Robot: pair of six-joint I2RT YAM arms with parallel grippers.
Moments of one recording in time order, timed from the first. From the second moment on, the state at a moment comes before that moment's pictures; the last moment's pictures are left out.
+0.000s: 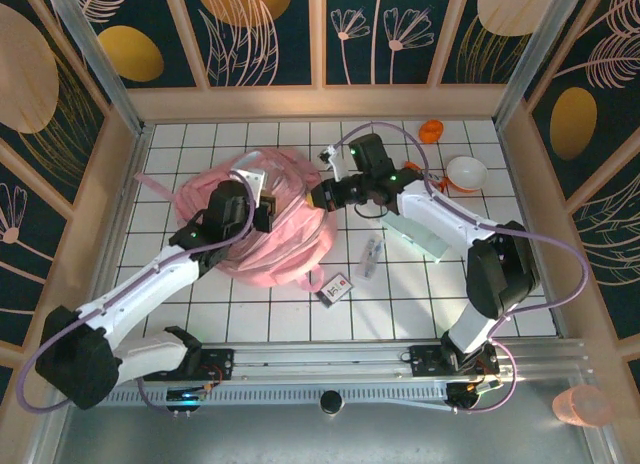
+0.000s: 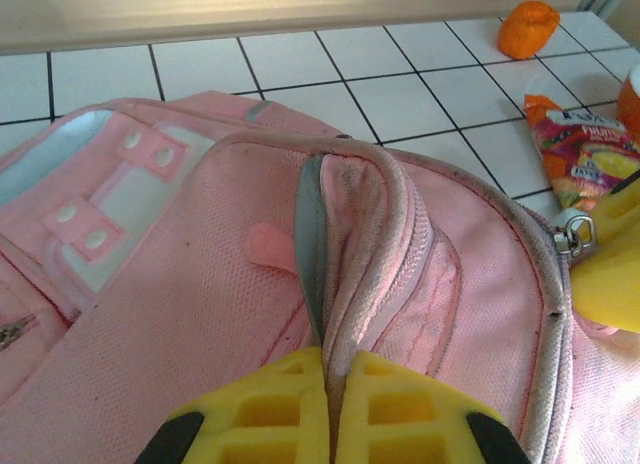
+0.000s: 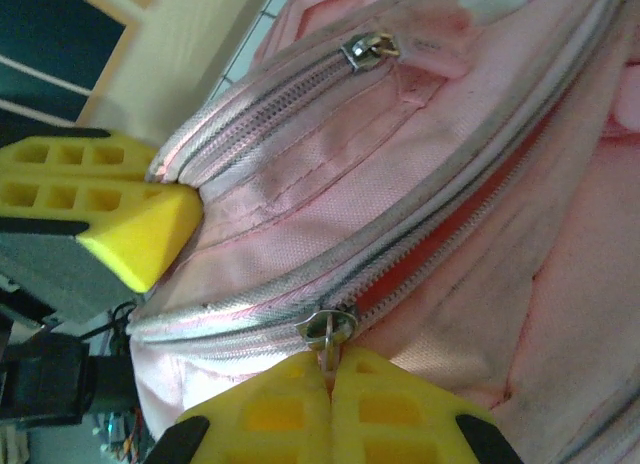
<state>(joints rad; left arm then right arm) -0.57 1.20 0.84 -0.16 -0.09 -0.30 0.59 1.67 1.31 -0.37 -0.64 0.29</state>
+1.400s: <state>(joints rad) -0.59 1.45 1.06 -0.21 -0.14 -0.44 0.64 1.62 1.17 -0.25 -0.56 0.65</state>
